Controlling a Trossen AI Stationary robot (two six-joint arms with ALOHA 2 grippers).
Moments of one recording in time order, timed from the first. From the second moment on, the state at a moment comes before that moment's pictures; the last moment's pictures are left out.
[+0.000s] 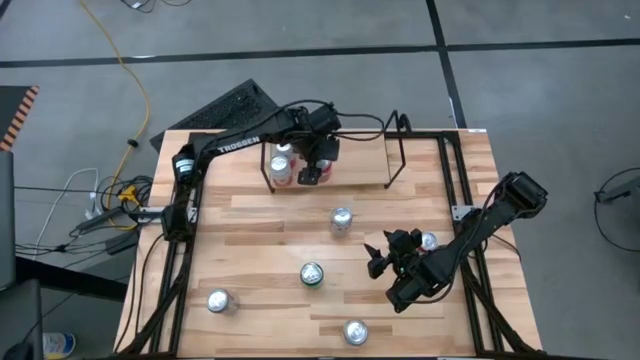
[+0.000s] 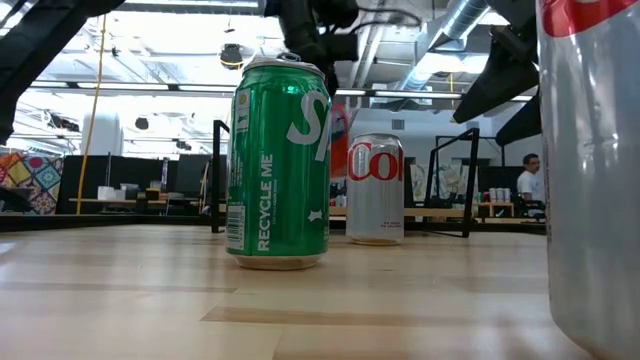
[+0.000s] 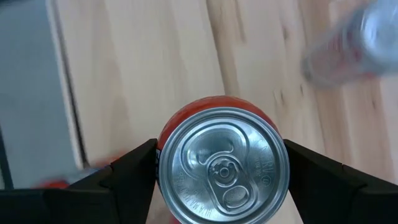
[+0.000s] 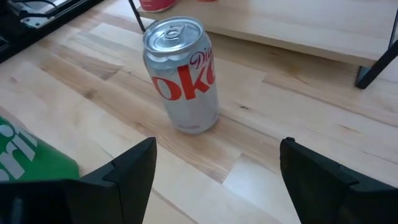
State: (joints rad) left arm 0.37 2.03 2.06 -1.10 0.02 0.54; right arm 0.66 1.61 0.99 -0.81 1.02 1.63
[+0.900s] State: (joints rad) left arm 0.45 2.00 1.96 -1.06 -0.07 0.35; right arm 0.62 1.61 0.99 -0.81 1.01 1.63
